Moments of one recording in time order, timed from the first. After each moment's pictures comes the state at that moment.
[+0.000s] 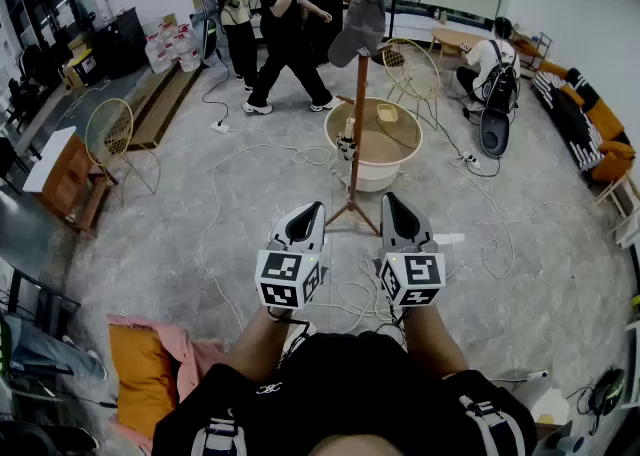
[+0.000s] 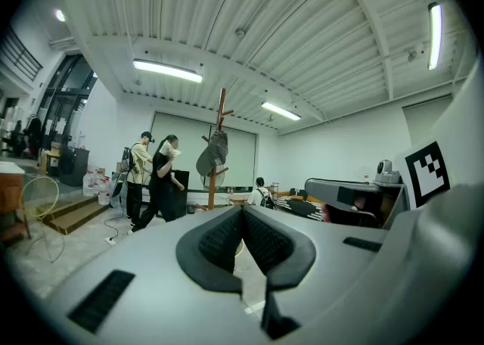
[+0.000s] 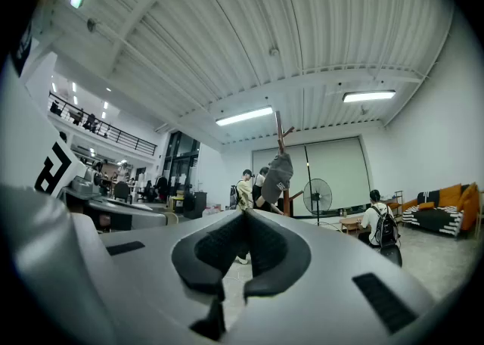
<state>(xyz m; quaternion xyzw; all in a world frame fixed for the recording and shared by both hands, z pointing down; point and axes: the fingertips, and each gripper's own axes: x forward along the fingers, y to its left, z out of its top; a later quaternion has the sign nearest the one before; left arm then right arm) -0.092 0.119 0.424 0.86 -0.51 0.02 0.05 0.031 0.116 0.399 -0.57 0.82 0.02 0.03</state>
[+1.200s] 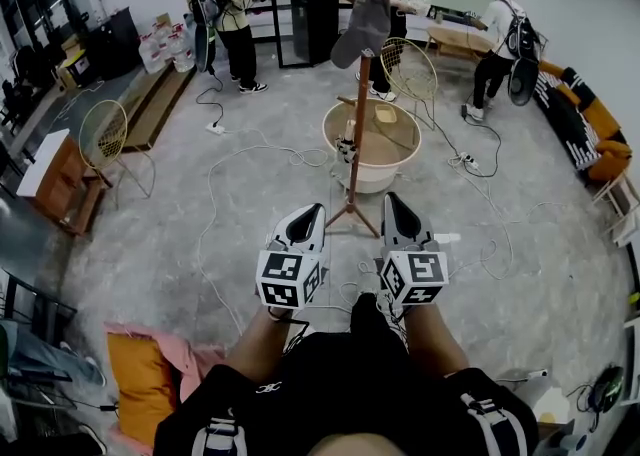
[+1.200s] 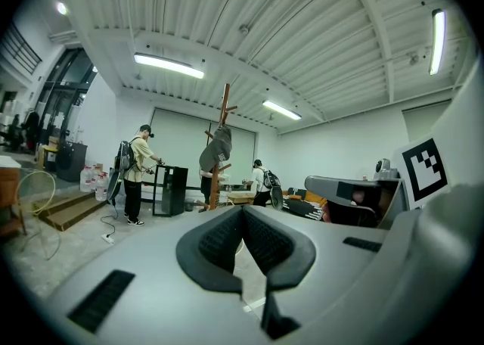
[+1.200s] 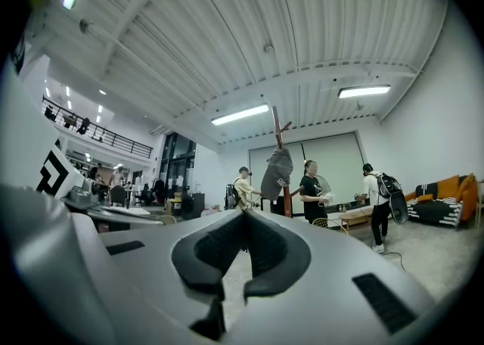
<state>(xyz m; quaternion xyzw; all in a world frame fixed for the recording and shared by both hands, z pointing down) -0.121 0.082 0.437 0.86 -0.50 0.02 0.06 0.006 0.078 0.407 -0.57 0.82 0.01 0.04</state>
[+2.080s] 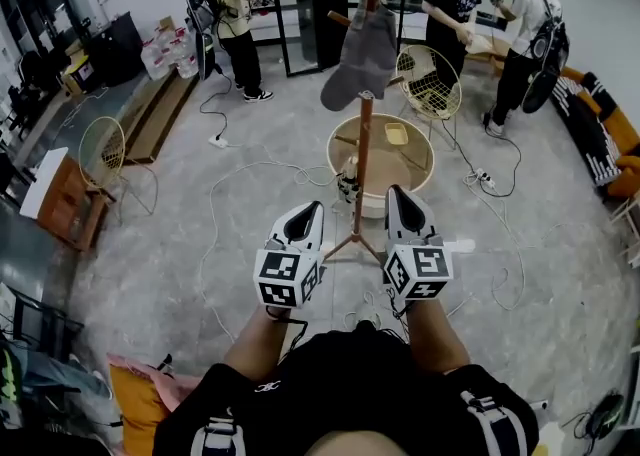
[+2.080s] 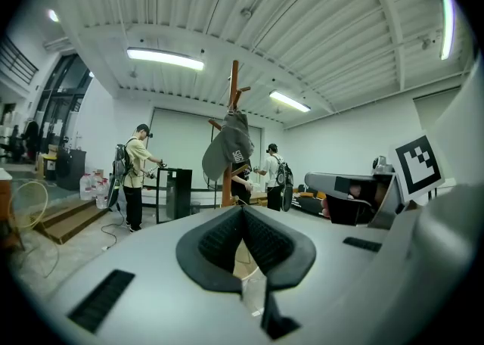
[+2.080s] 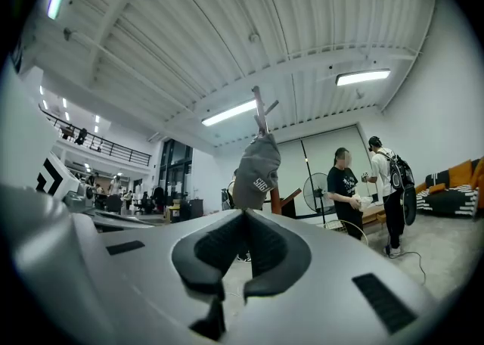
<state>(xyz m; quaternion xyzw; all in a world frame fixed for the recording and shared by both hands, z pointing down) -0.069 -0.215 0.422 0.85 -0.52 0.04 0.05 0.068 -0.229 0.392 -0.56 0.83 -0.01 0.07</state>
